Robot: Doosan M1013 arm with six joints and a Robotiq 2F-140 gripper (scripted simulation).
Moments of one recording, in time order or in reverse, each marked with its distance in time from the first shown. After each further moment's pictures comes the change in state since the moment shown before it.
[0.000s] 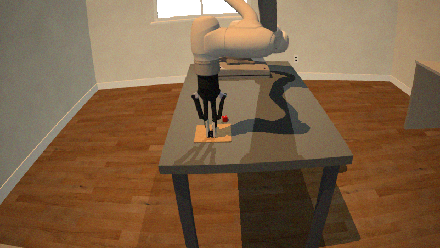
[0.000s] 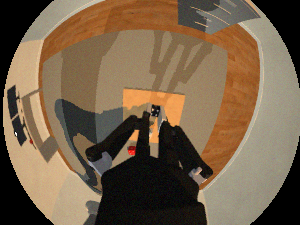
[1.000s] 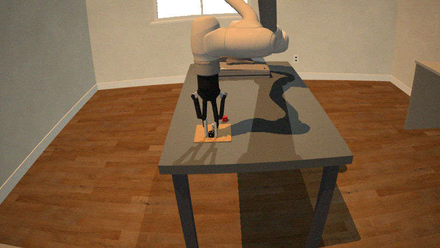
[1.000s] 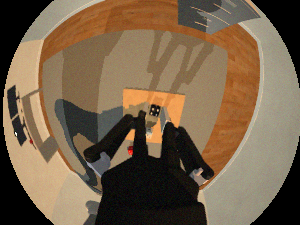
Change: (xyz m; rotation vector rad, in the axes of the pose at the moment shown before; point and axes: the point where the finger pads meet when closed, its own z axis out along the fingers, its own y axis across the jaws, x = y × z) arm 0.000 0.000 0.000 0.000 0.000 0.000
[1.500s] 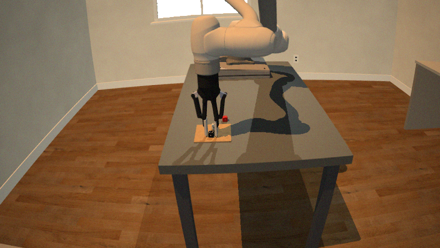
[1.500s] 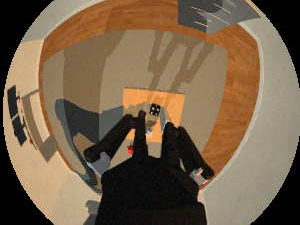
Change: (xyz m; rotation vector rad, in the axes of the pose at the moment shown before) arm -0.001 0.000 -0.002 0.000 -0.001 0.000
